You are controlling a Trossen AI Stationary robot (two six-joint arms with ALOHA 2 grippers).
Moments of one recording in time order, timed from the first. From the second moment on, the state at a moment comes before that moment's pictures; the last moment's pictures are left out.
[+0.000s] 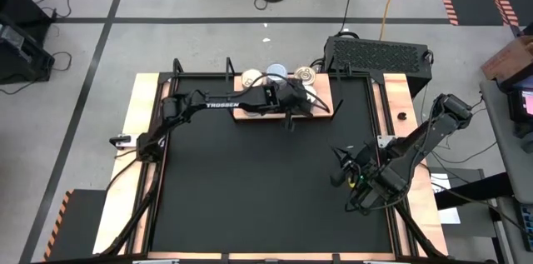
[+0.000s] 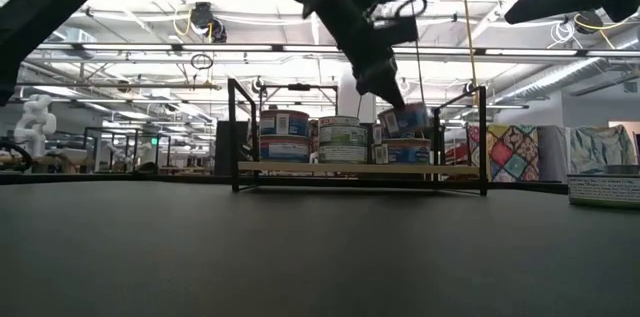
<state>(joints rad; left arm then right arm) 0.20 2.18 1.90 -0.48 -0.22 0.63 0.77 1.34 0.95 -1.21 1.18 1.66</state>
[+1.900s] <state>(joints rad) -0.01 1.63 1.59 -1.07 -0.23 0.08 0.76 1.34 0.95 -1.20 0.92 1.52</state>
